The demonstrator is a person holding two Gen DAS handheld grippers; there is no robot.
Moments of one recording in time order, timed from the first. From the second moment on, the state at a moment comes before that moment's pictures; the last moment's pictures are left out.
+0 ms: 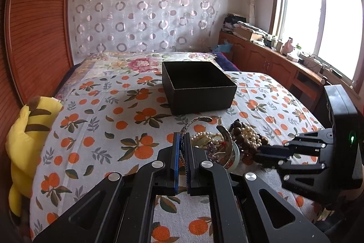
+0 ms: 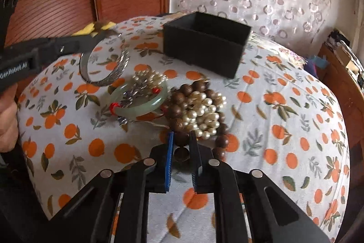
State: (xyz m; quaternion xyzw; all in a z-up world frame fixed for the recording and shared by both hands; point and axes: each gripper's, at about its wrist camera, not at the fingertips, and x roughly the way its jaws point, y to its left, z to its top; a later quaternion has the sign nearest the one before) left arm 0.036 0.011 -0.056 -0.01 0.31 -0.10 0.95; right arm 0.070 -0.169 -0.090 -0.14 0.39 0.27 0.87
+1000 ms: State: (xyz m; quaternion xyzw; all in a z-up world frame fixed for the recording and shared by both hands) left arm 0.103 -0.008 -0.026 0.00 0.29 -0.11 0.95; right arm 0.133 -0.203 0.025 -0.09 0.26 0.25 0.93
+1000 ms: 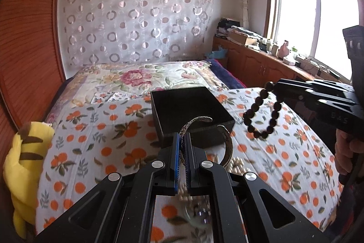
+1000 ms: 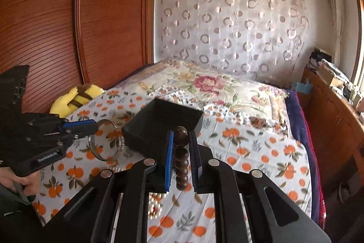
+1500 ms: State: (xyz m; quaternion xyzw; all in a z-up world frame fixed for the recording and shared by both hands) left arm 0.181 -0.023 -0.034 0.01 0.31 -0.09 0.95; right arm 0.175 -0.187 0.053 -0.09 0.25 0.25 0.93
